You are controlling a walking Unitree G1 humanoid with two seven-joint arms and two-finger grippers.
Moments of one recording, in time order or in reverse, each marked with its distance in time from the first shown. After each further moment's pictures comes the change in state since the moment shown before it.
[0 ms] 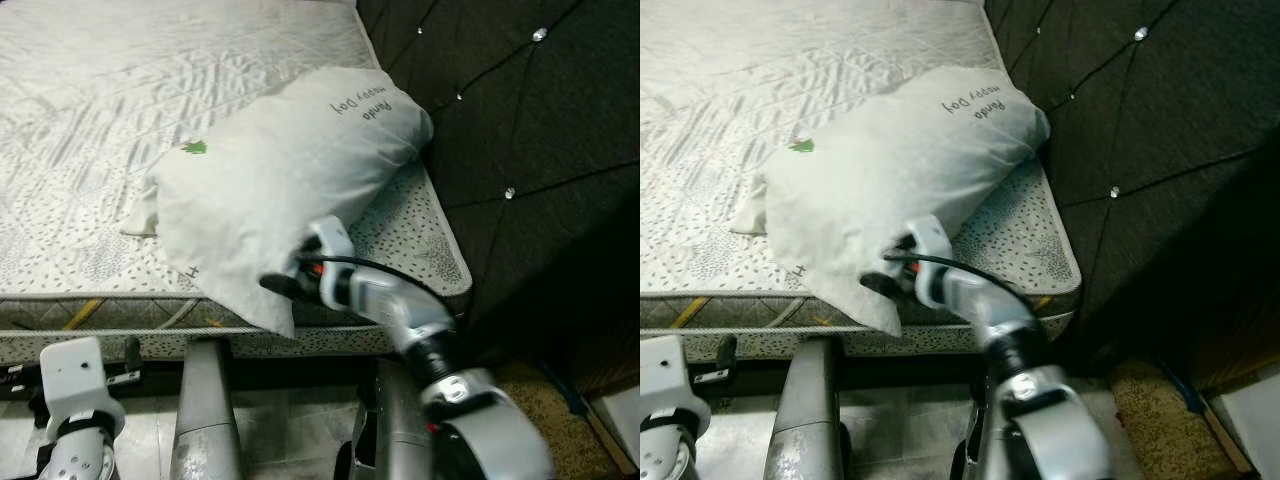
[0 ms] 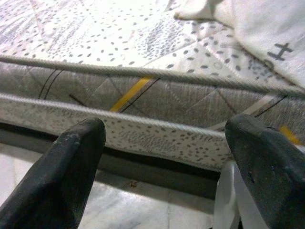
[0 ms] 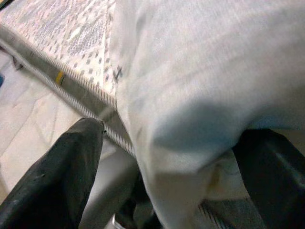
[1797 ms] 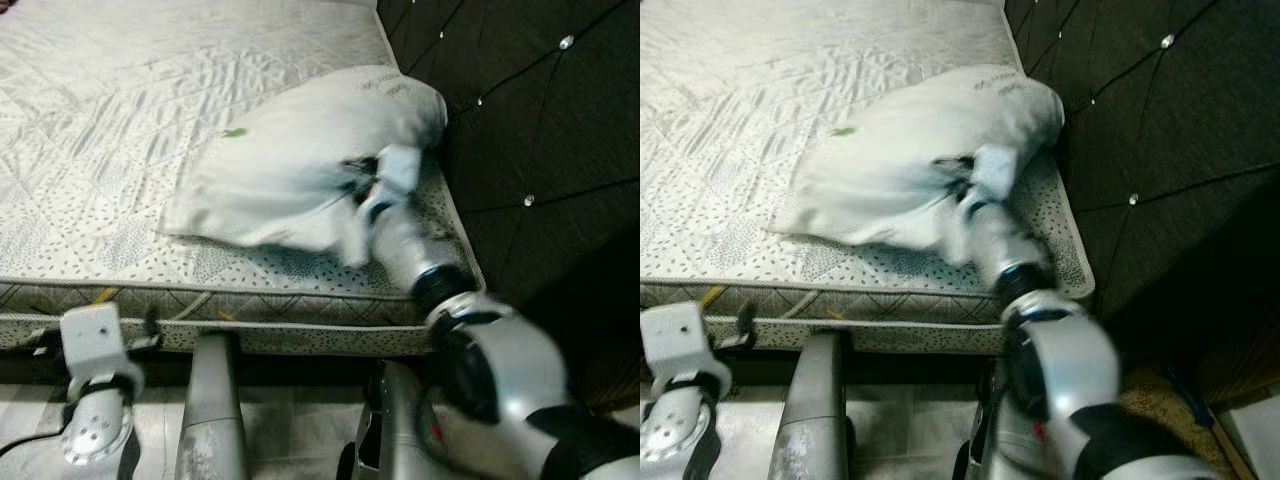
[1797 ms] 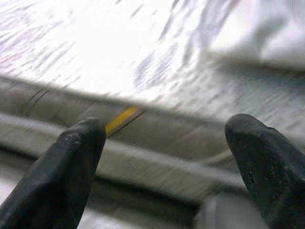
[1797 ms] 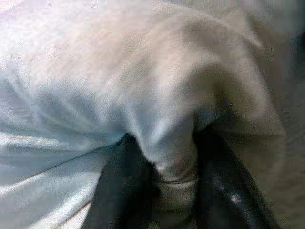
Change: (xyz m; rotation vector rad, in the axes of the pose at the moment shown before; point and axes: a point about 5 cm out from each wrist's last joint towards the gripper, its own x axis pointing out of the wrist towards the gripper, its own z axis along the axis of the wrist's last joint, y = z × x) left arm 0.022 -0.032 0.028 -0.094 -0.134 -0.126; right arm -0.045 -0.092 0.082 0.094 -0.388 -0.746
